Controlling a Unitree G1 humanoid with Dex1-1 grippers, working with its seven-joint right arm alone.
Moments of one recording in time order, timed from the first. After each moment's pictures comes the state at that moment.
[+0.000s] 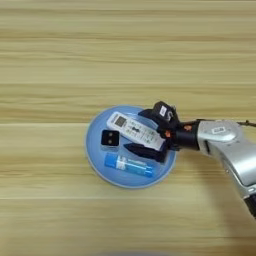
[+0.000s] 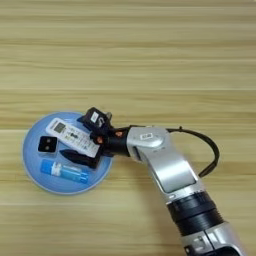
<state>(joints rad) -0.24 -0.45 0.26 -0.05 0.10 0.42 0.90</state>
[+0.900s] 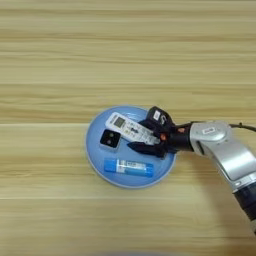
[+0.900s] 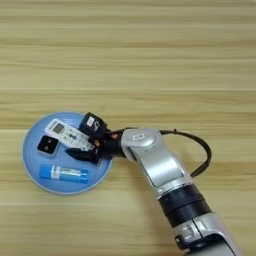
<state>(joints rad) -0.30 -0.42 0.29 0.12 0.02 0.38 0.90</state>
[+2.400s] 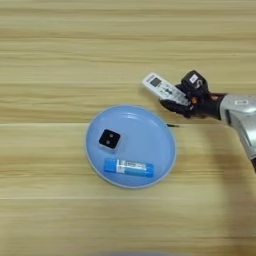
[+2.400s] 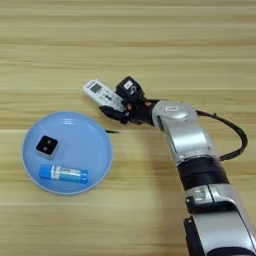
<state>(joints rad) -0.47 -0.47 0.07 0.41 0.02 0.28 0.81</state>
